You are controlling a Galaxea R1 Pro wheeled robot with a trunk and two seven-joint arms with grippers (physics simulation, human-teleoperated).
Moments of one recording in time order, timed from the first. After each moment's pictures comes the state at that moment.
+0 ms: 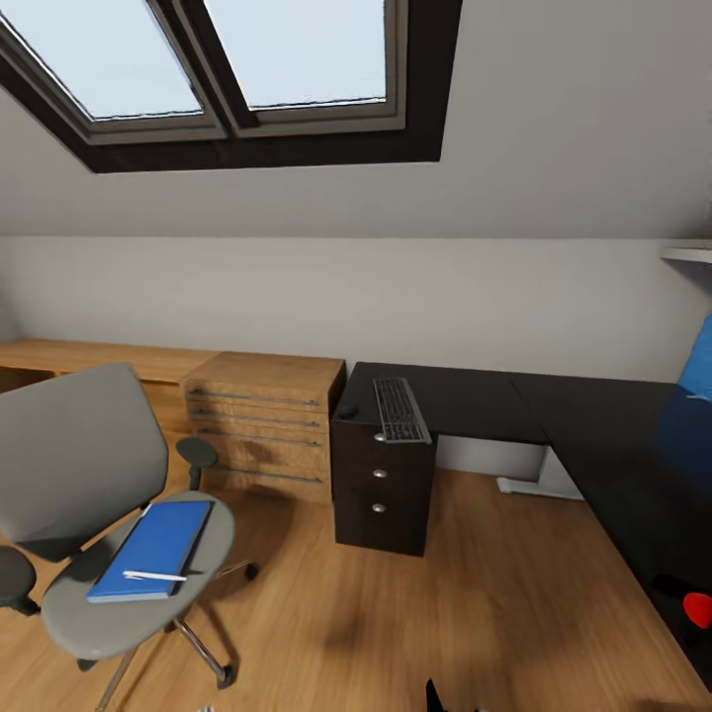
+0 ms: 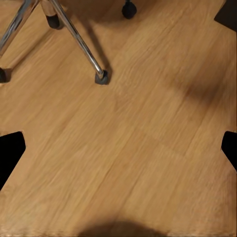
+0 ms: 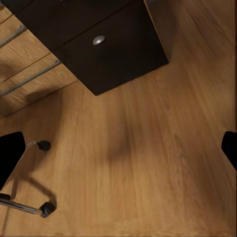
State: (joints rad) left arm 0.02 0.16 -0.39 -0.89 0.70 -0.08 0.39; right arm -0.18 0.08 0.25 -0.33 -0.79 -0.59 0.24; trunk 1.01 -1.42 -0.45
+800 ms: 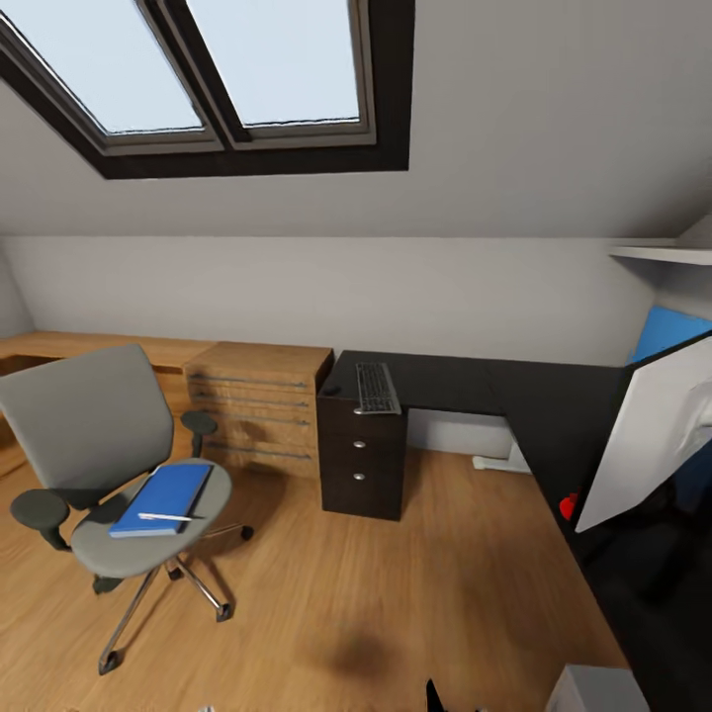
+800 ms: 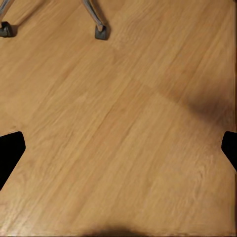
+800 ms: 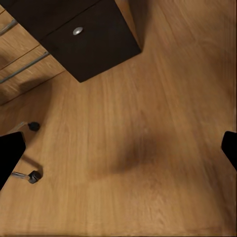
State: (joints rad) left arm 0.02 0.16 -0.39 -0.89 0.70 -0.08 0.39; right arm -0.18 0.08 0.25 -0.33 -0.79 -0.59 0.24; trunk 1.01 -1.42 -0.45
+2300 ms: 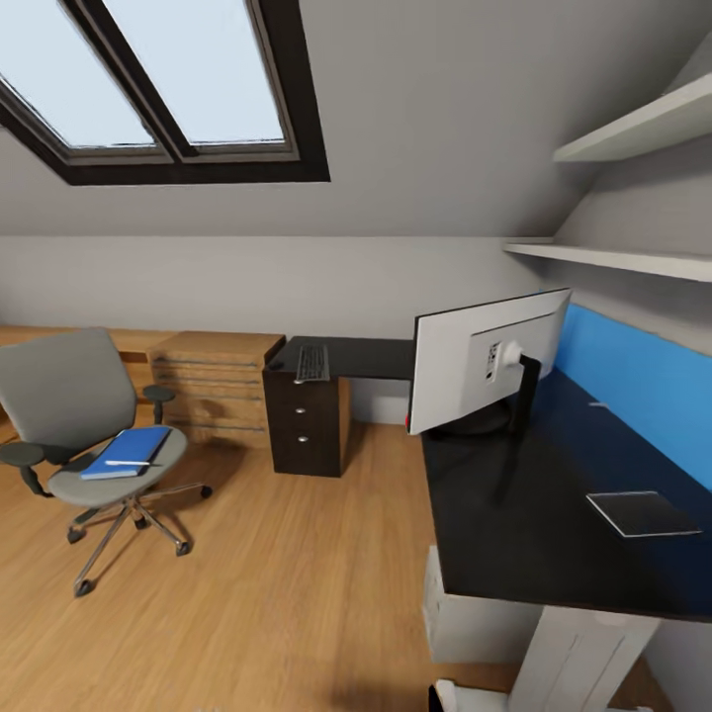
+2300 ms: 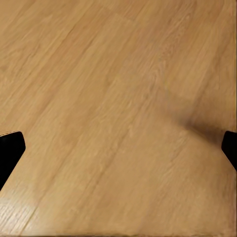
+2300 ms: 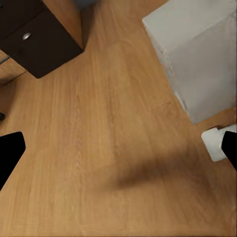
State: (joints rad) left arm 0.02 0.16 -0.40 -0.88 0.70 -0.08 0.39; right arm -0.18 0.07 0.25 -0.31 -0.79 -0.59 0.24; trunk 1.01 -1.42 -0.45
